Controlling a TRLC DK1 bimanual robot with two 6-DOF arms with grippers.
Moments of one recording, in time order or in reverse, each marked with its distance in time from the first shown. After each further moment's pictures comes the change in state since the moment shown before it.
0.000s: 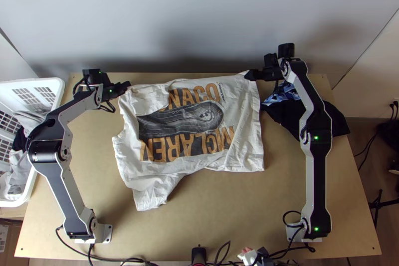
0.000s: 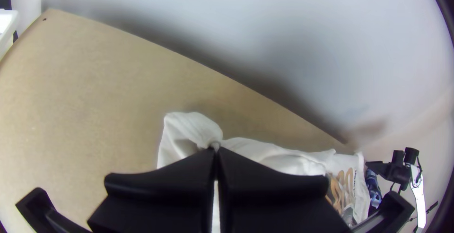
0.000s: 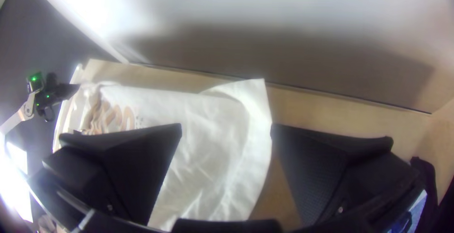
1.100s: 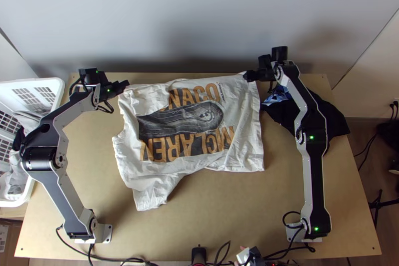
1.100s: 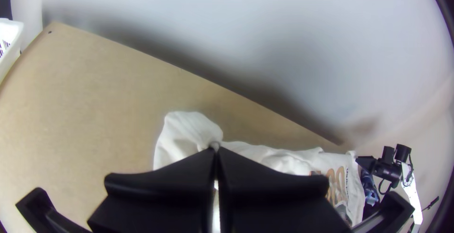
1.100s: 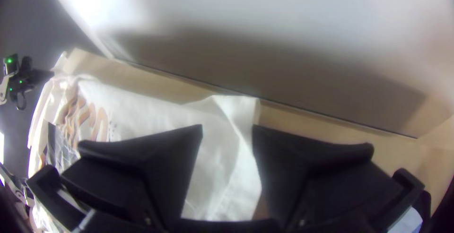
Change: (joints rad) left arm -0.008 -0.092 -0.062 0.007 -0.010 0.003; right arm 0.037 0.035 -0.022 0.143 0.110 -0.061
